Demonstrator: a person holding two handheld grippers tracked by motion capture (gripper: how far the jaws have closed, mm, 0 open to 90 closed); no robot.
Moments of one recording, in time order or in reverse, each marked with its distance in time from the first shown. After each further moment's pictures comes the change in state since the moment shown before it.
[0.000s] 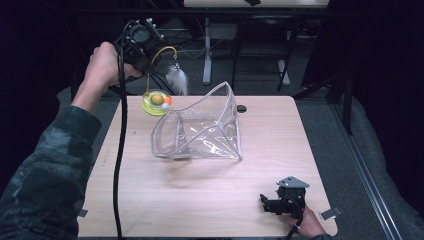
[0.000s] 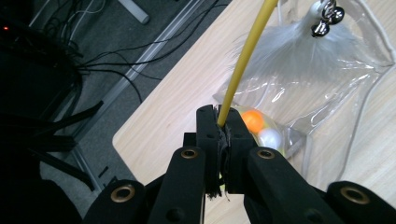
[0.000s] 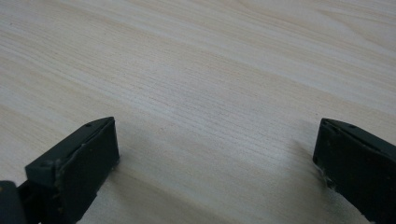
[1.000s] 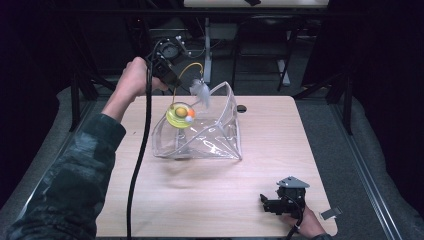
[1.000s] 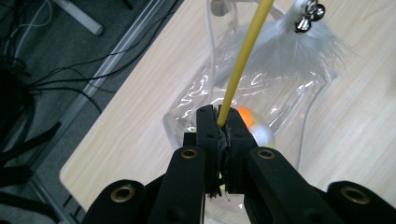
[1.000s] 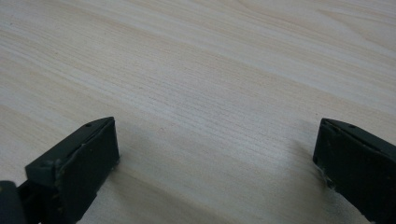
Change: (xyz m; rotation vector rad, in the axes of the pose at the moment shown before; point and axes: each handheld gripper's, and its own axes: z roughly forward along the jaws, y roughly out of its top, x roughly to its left) left arm -0.042 0.022 0.043 -0.005 -0.152 0.062; right arm 0.000 0.000 -0.001 0.009 -0.008 -0.008
